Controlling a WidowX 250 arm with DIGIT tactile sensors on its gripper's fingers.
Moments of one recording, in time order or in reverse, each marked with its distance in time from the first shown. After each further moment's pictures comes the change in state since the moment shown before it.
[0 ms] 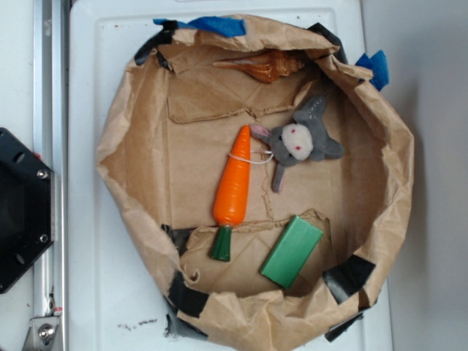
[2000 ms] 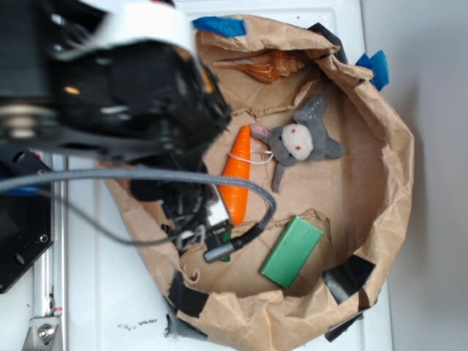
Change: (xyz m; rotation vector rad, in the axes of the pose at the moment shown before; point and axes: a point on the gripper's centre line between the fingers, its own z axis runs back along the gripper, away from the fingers) arm 0.089 0.041 -0.112 -0.005 -0.099 0.369
